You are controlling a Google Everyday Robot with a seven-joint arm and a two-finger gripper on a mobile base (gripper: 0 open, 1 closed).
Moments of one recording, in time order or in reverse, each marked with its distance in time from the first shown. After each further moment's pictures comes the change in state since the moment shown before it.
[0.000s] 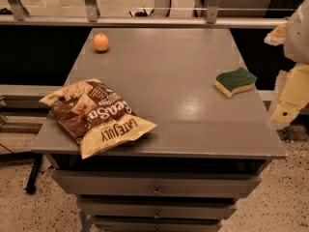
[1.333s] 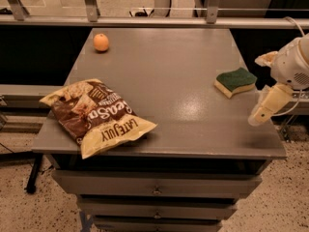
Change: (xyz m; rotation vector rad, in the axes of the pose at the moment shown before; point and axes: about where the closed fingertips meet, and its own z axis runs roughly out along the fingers) arm 0.039 -0.063 0.111 -0.010 -0.222 0.086
